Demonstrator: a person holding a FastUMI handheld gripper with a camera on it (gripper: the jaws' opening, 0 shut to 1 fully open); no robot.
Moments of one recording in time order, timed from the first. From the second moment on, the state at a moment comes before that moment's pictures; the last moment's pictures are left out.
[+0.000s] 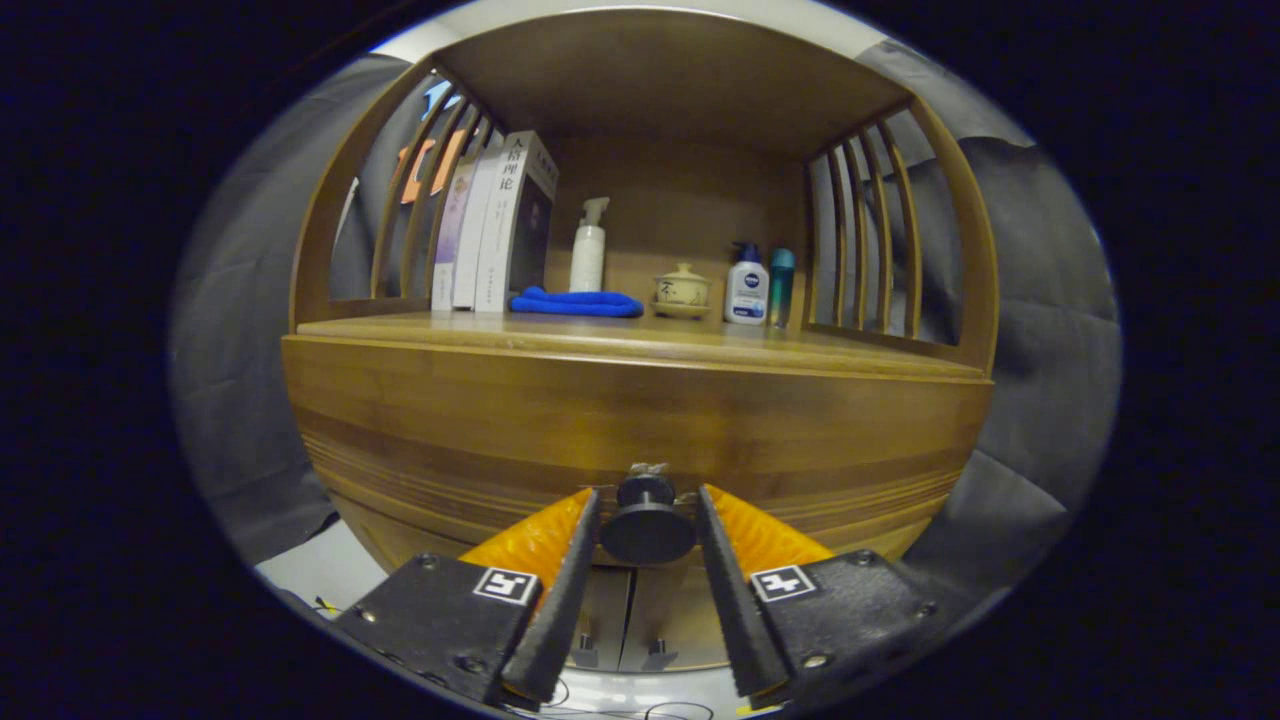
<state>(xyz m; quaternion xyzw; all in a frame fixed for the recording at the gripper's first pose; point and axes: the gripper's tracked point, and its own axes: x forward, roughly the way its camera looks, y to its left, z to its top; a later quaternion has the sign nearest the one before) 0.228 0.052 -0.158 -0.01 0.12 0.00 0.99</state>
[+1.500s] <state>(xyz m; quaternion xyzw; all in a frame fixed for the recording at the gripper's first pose) 0.085 0.044 -0.168 -0.01 0.17 0.04 0.98</state>
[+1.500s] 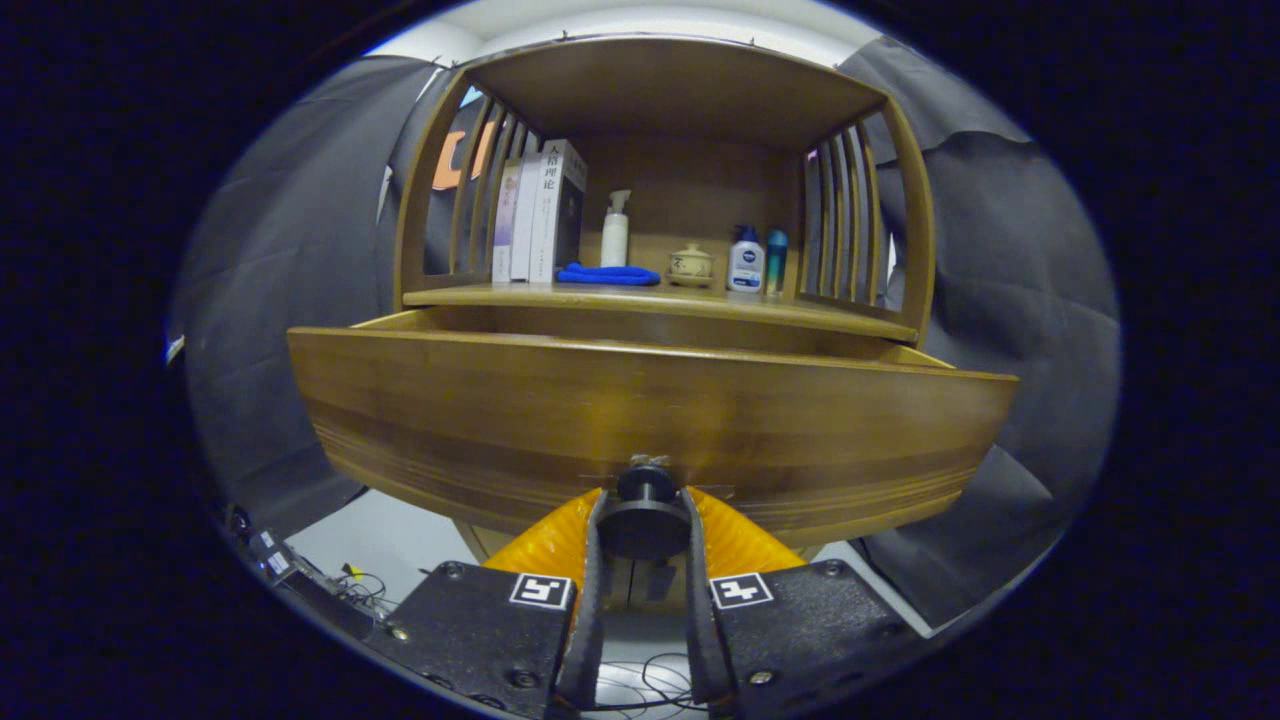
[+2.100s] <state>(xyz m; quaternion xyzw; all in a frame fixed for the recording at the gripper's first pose) 0.033 0.047 -0.177 0.00 0.20 0.05 0.98</state>
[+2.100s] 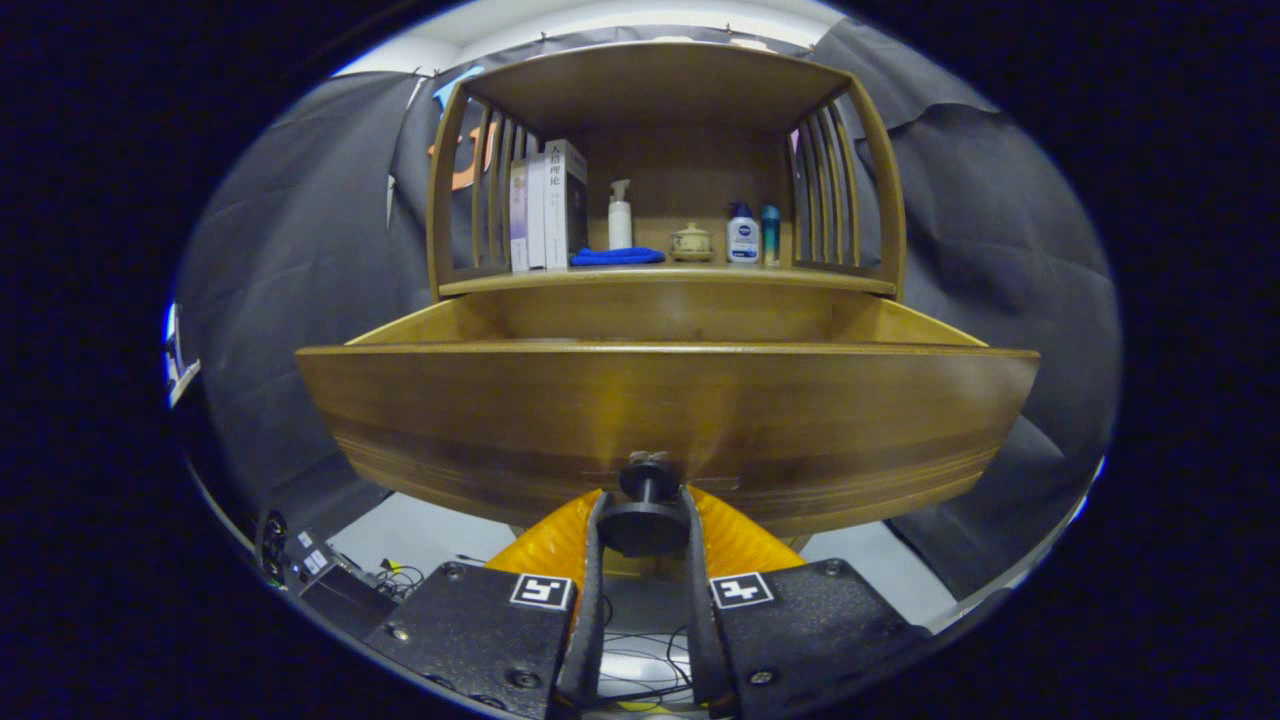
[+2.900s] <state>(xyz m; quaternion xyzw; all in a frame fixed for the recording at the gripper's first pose) 0.025 0.018 -0.038 0.06 0.10 0.07 0.99</state>
